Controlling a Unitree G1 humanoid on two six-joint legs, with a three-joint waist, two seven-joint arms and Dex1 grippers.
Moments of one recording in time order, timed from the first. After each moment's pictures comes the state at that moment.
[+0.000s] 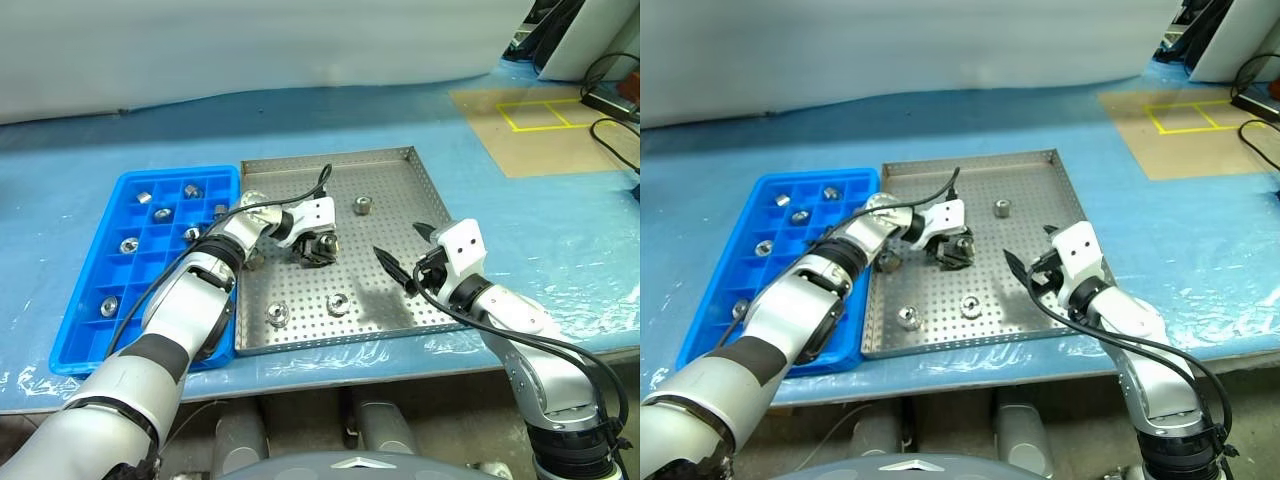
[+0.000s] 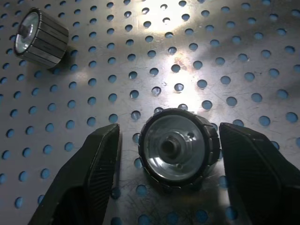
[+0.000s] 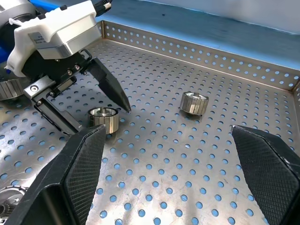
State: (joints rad) left arm -1.11 0.18 -0.33 1.21 0.22 -0.25 -1.08; right arm -0.03 -0.44 -0.02 -0.58 0.24 0.60 0.41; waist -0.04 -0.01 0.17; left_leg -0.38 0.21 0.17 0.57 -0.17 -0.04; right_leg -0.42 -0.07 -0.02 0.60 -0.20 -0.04
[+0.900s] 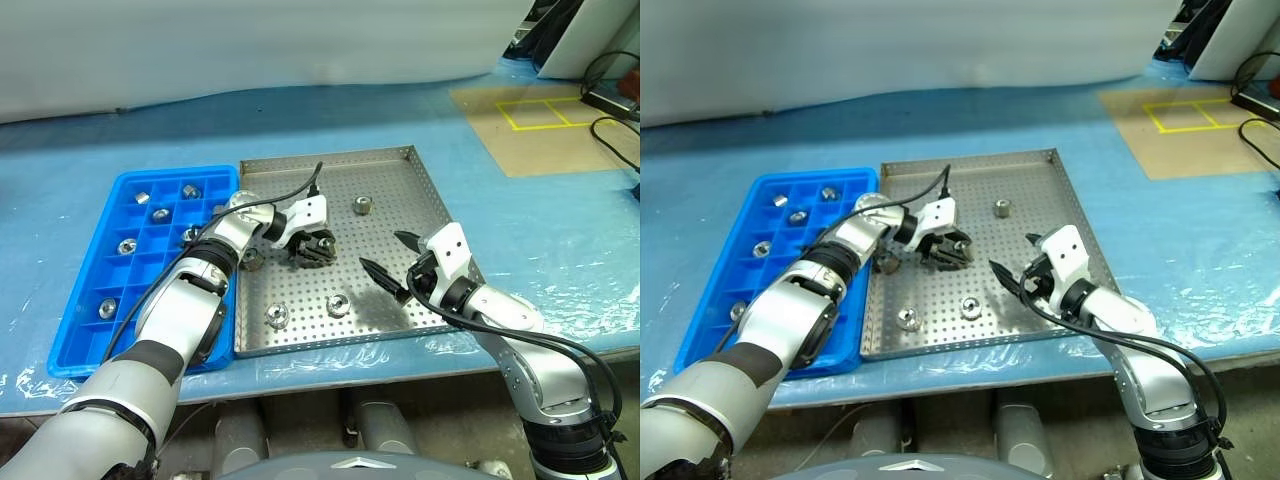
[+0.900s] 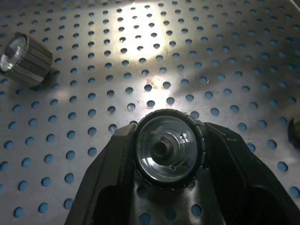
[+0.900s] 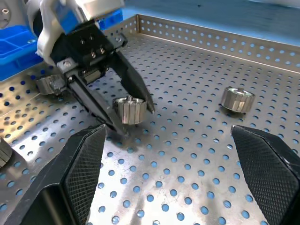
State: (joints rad) left arm -1.05 0.22 -0.24 1.06 0.12 -0.20 -1.29; right arm -0.07 -0.45 0.01 -0.55 0.31 0.63 0.51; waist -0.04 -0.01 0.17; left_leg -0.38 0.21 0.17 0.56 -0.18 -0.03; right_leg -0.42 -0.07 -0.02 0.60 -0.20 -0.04
